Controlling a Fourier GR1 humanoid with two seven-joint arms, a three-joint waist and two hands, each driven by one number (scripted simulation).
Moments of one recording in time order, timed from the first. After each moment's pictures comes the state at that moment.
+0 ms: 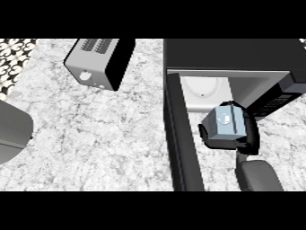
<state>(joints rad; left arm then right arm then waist) 0.88 0.48 -0.65 -2.05 0.40 0.33 -0.96 -0.19 -0.02 -0.01 -1.25 0.05 -0.14 -0.48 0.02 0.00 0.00</state>
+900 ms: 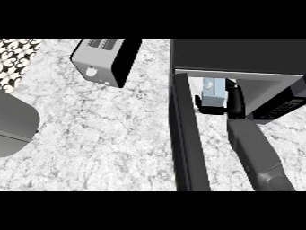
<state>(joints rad) 0.84 0.51 -0.61 -2.03 0.44 0.29 -0.95 -0.69 -0.09 -0.20 -0.45 0.10 -0.34 -0.69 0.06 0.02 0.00</state>
